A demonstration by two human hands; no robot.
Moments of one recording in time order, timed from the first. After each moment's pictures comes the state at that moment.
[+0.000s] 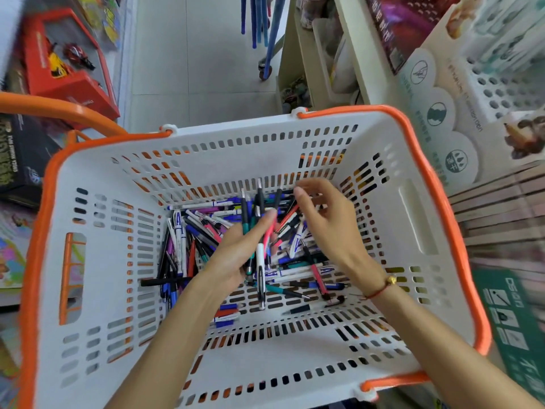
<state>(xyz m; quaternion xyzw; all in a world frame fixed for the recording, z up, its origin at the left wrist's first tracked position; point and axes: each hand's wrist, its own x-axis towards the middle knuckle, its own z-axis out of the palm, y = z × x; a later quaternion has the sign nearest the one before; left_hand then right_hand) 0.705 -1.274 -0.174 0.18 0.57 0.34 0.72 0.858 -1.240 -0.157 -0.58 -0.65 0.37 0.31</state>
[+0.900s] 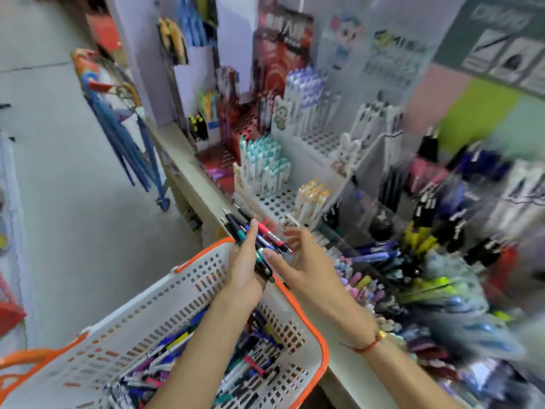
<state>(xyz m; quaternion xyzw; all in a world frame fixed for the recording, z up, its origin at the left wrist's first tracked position) 0.878 -1.204 0.038 0.16 0.42 0.39 0.80 0.972 -1.279 0.056 -0.73 -0.53 0.23 0.35</state>
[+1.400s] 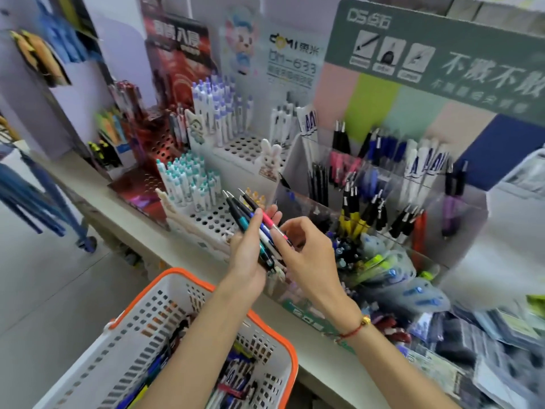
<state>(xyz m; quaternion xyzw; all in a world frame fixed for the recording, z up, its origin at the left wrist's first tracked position) 0.962 -1.207 0.068 0.29 0.33 0.28 0.85 1.024 -1.287 0.062 -0.79 -0.37 0.07 0.49</state>
